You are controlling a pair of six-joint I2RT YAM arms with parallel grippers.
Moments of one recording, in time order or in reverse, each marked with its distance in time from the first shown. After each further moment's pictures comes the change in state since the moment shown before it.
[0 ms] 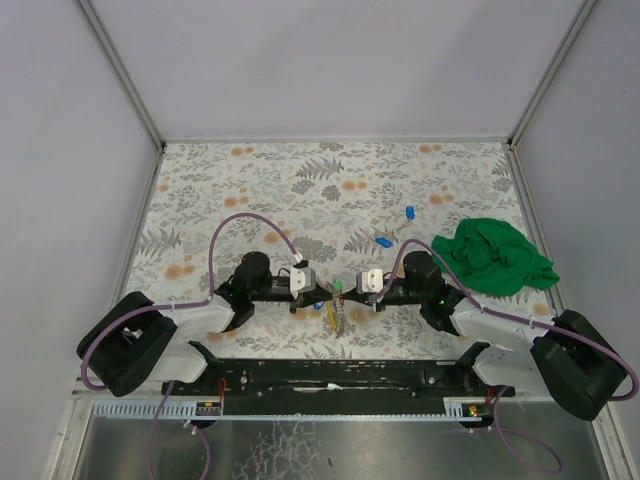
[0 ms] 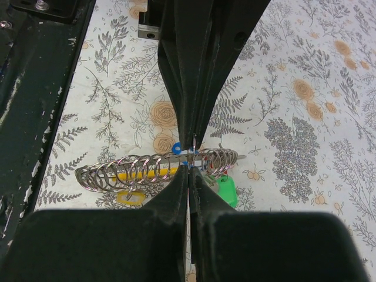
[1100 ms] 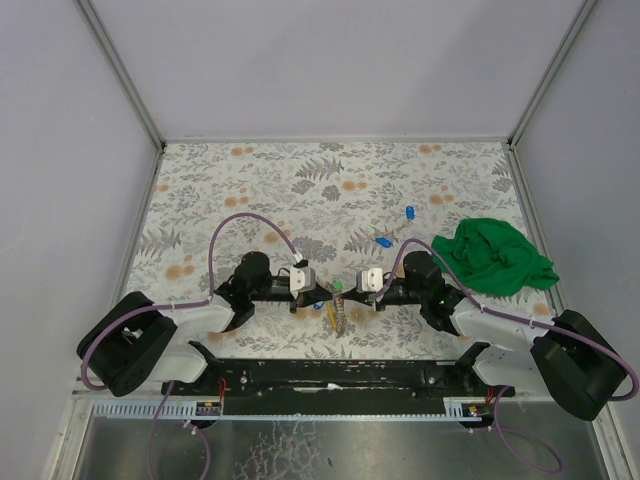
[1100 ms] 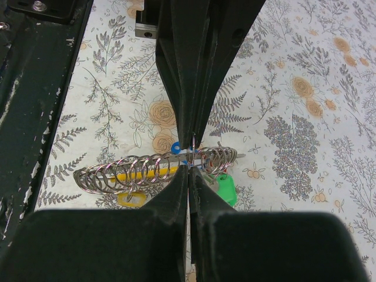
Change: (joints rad) left arm 0.000 0.000 0.000 0.006 0.000 -0.006; right arm 0.000 0.000 0.000 0.000 0.009 0.011
